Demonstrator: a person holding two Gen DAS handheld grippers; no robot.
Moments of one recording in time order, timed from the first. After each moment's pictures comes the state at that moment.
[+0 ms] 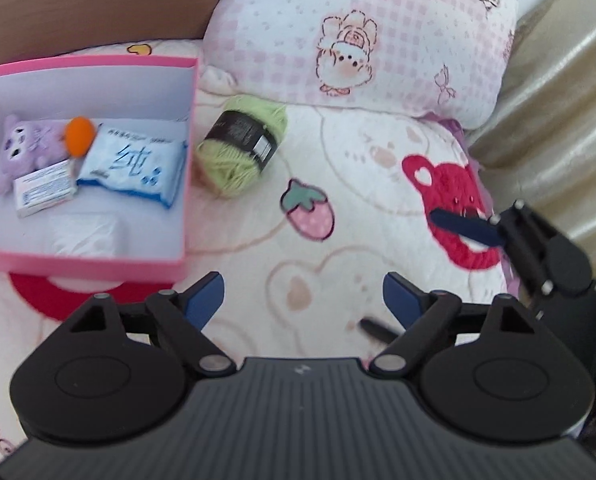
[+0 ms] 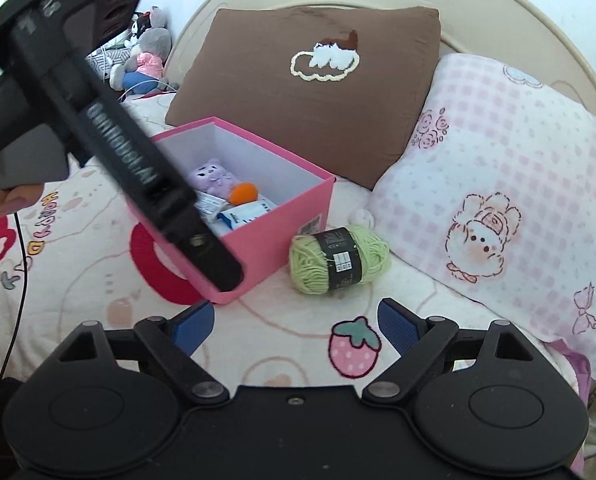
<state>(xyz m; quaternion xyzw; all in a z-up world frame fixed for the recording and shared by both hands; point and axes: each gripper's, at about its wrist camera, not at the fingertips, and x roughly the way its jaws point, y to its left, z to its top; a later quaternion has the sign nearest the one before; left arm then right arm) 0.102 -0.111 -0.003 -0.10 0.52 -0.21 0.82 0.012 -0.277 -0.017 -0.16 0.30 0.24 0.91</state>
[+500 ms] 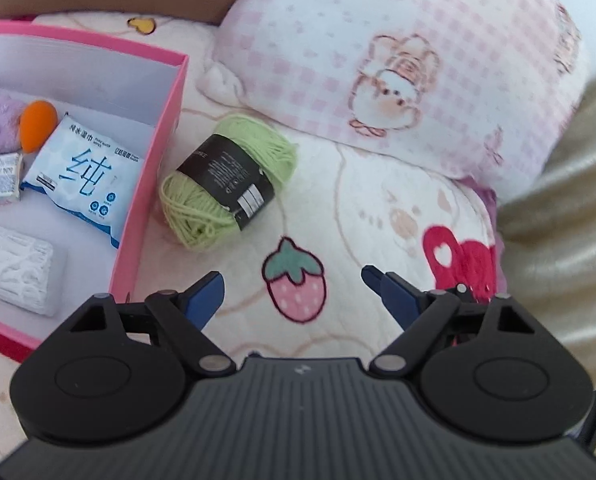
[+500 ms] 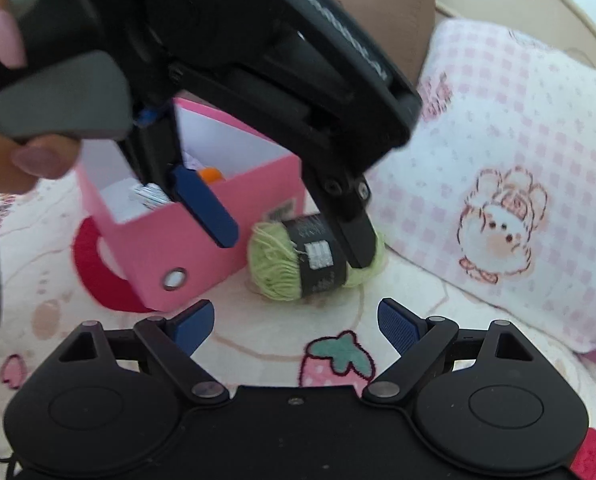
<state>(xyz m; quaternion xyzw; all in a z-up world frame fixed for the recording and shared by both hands) 0.189 -0.148 -0.048 -0.20 0.53 -0.14 0.81 0.086 -0.281 -0.090 -0.15 0.28 0.24 0.92</state>
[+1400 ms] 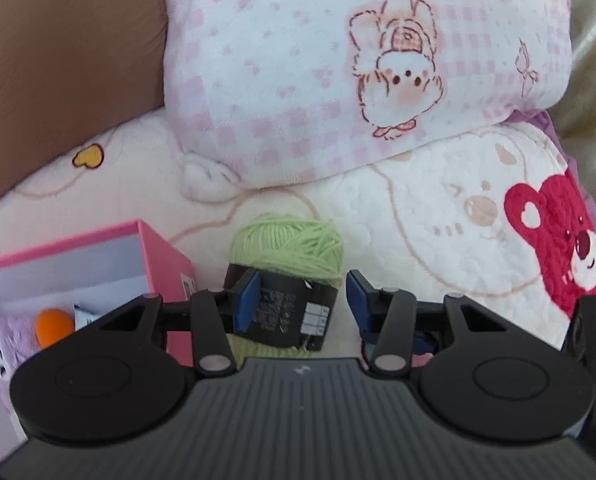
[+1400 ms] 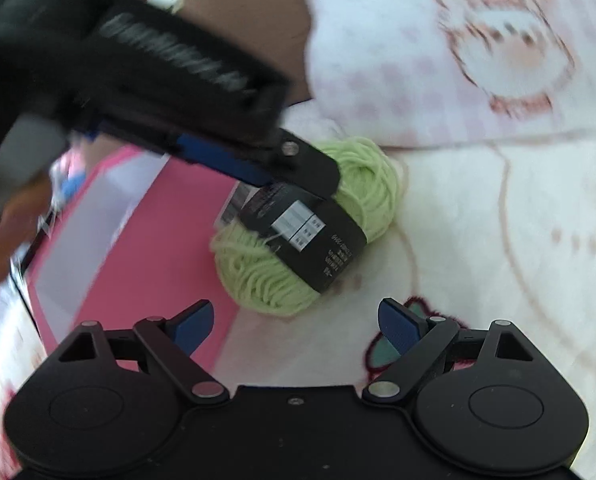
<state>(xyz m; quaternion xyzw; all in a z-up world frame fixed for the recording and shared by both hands) 0.281 -0.181 -0.058 0.07 0.52 -0.20 0.83 0.173 -0.287 -0.143 0.17 0.40 0.20 0.87</state>
